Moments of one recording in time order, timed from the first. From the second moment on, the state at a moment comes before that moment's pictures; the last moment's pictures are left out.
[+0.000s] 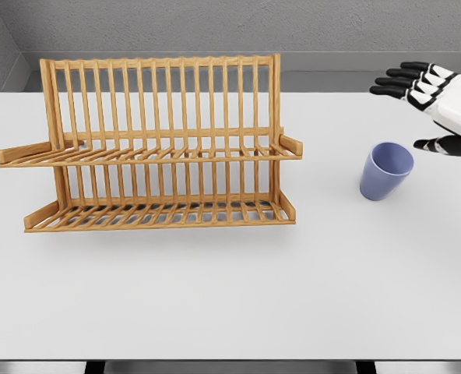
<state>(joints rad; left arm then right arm) 0.09 0.00 -0.32 -0.19 0.00 -0.03 -0.02 -0.26 -1.03 0.18 -1.73 0.31 -0.61 0.13</state>
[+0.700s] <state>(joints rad) 0.09 0.00 -0.32 -0.19 0.00 -0.03 -0.02 -0.46 -1.02 0.21 -1.65 0.29 -0.61 0.60</state>
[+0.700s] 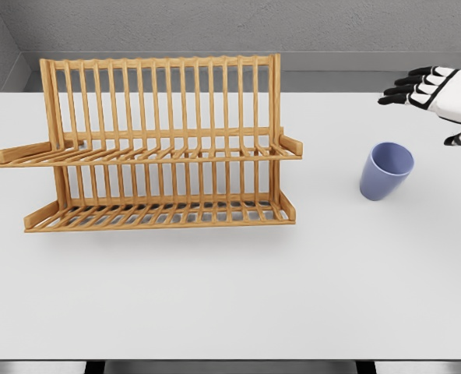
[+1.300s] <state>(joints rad) 0.09 0.00 -0.32 -0.19 0.00 -0.03 -0.02 -0.57 -0.95 0.42 -1.41 0.30 -0.61 0.61</state>
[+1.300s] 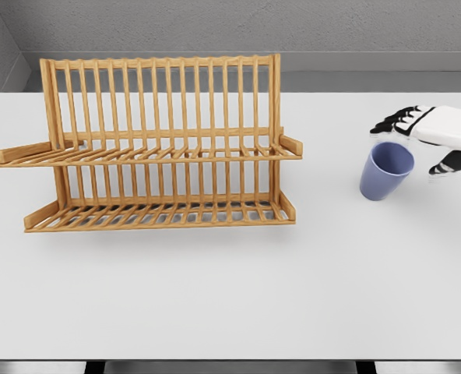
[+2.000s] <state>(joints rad) 0.09 0.00 -0.32 -0.19 0.00 -0.03 -0.02 -0.67 -0.87 0.59 -1.24 0.31 -0.61 0.61</state>
